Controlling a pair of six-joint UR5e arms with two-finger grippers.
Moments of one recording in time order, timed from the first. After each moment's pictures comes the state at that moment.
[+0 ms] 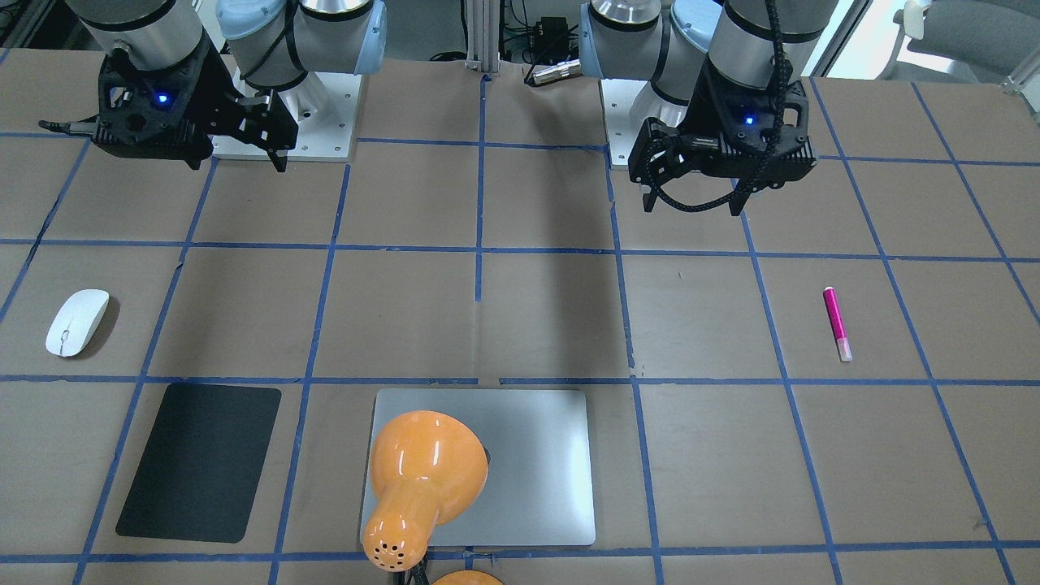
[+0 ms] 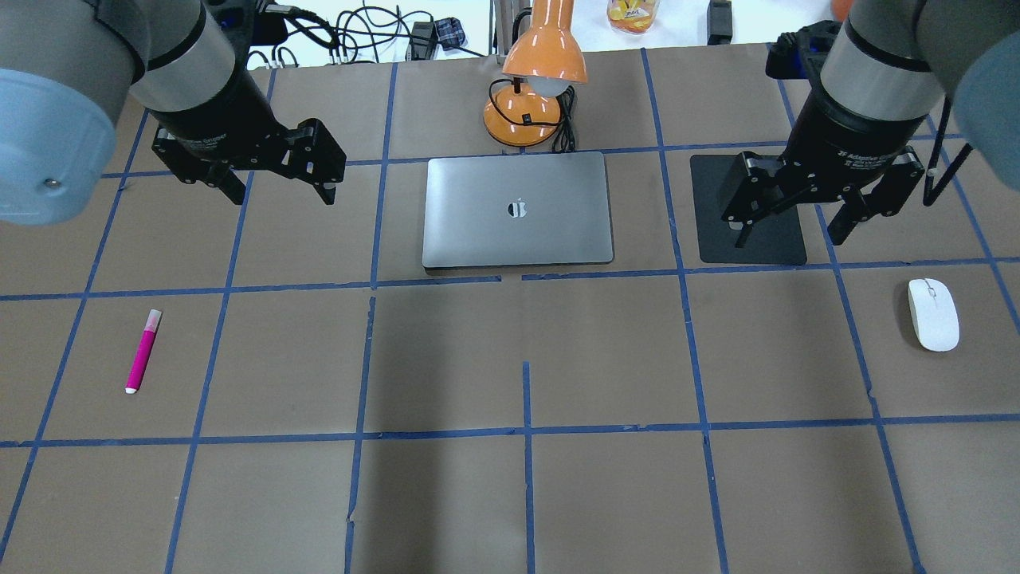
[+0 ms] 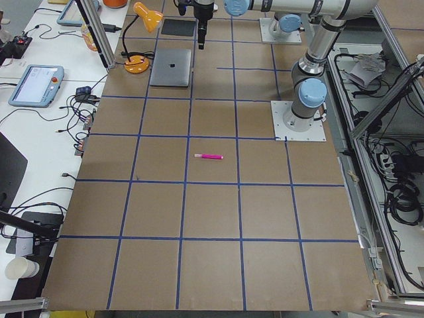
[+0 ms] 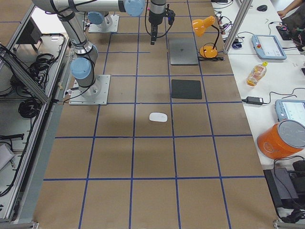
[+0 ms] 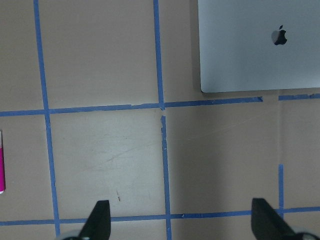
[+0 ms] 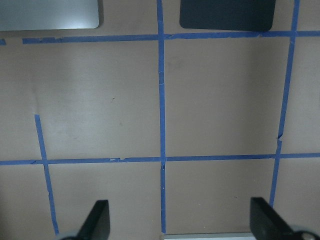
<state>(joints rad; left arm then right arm) -1.61 -1.54 -1.59 -1.52 1.59 0.00 1.53 -1.65 1.64 -1.44 -1.57 -0.02</state>
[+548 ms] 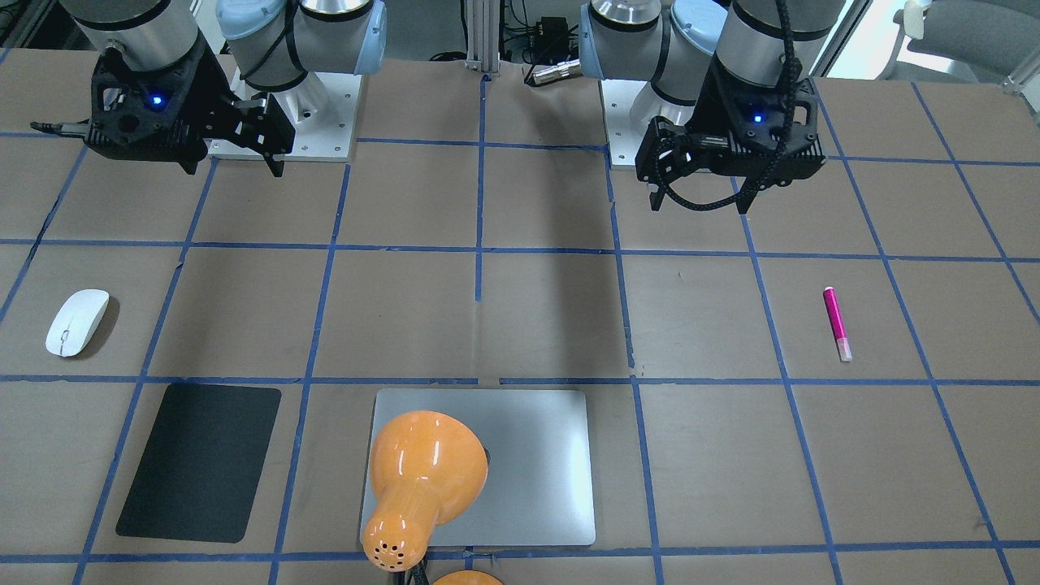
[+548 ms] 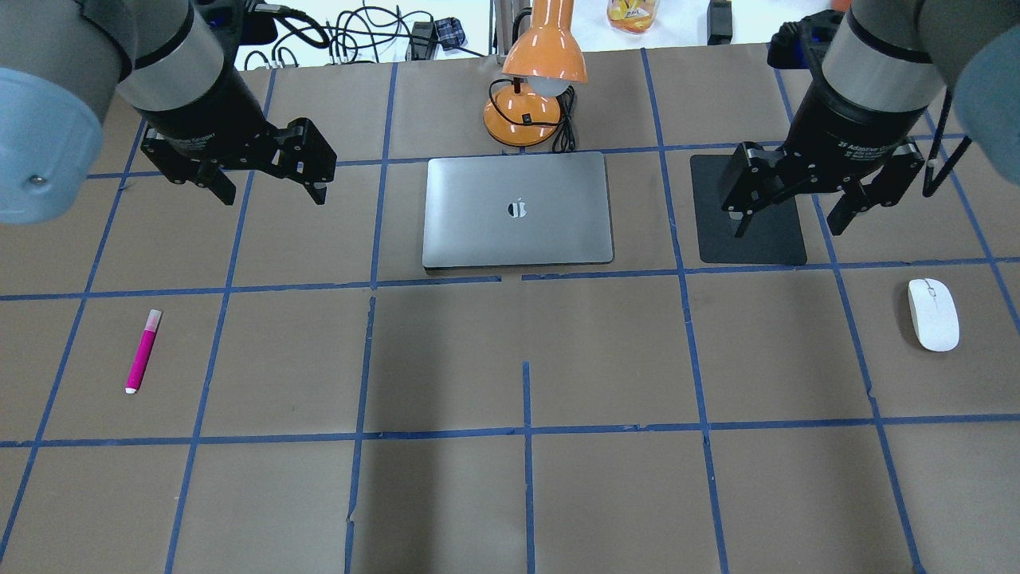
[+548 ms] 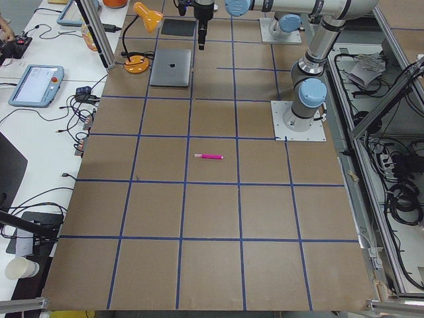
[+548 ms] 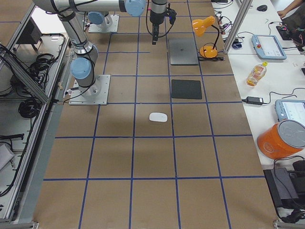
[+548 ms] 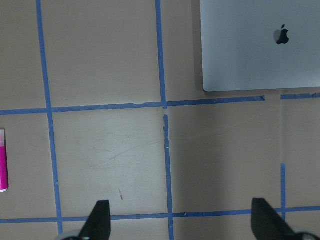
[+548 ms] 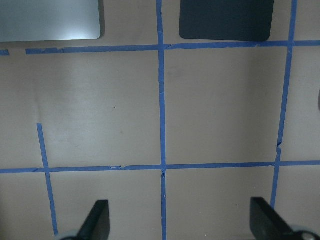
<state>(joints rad) -1.57 -1.54 -1.59 -1.53 1.59 0.02 1.53 -1.65 1.63 -1.47 -1.57 -0.02</state>
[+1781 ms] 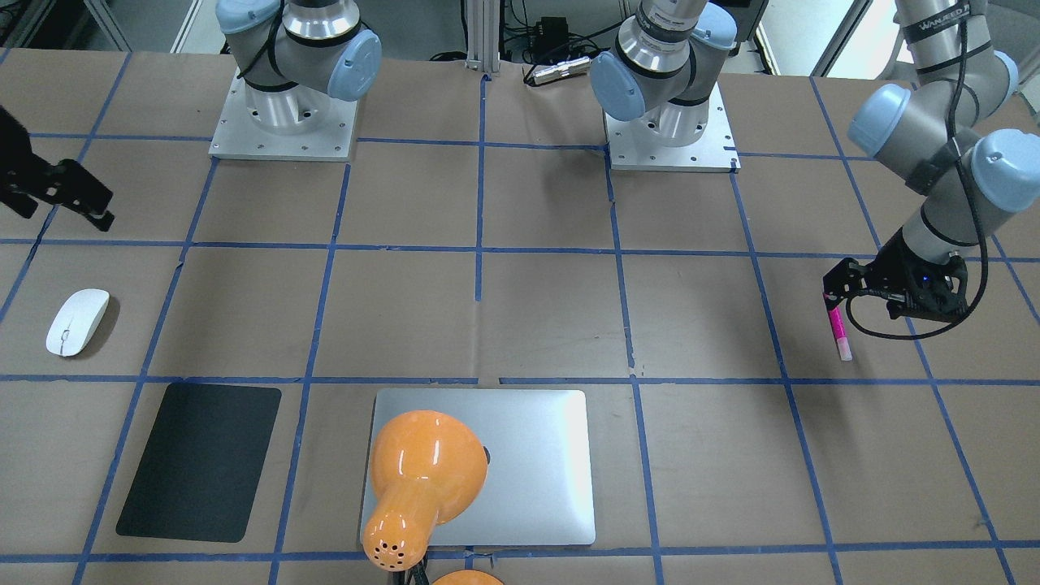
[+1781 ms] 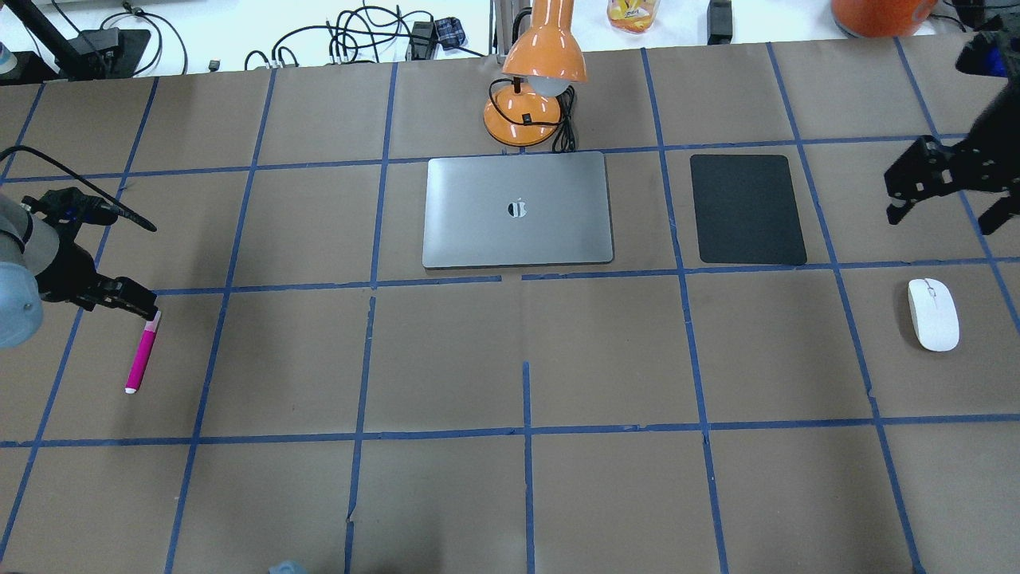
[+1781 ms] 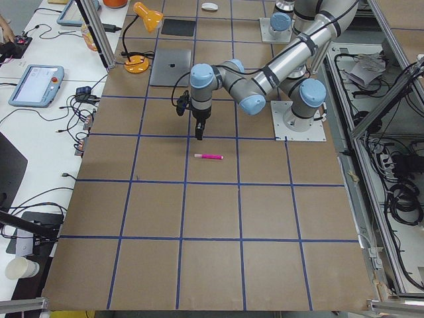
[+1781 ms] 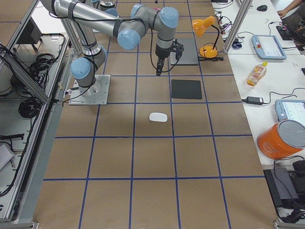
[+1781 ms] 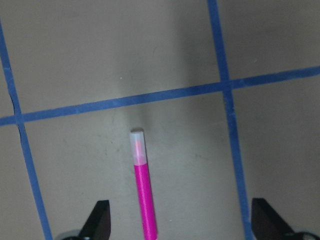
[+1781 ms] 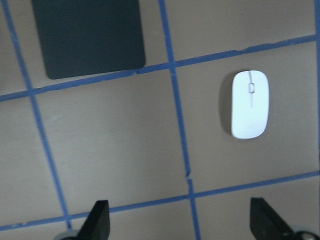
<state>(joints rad) -0.92 -1.77 -2.04 -0.86 1.61 0.84 1.08 -1.59 1.76 -1.69 -1.59 -0.32</state>
